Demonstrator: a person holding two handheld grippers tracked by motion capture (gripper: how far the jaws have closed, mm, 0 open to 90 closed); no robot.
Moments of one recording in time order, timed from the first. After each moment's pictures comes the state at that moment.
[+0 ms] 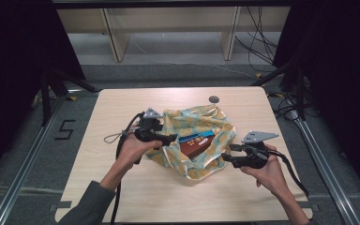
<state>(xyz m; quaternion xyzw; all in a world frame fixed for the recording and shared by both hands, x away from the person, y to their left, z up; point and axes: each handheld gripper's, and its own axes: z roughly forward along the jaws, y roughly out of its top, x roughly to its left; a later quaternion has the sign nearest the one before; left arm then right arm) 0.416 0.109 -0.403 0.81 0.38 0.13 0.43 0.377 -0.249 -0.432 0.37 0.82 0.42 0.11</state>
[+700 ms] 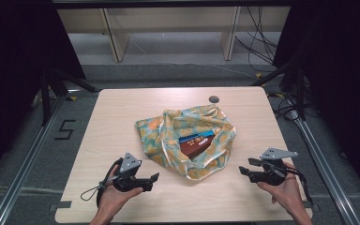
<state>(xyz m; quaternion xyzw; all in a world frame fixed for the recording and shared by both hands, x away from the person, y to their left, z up) 0.323 0.157 -0.473 0.79 0.41 0.17 0.41 0.345 -0.296 -0.467 0.42 0.81 0.40 0.13</state>
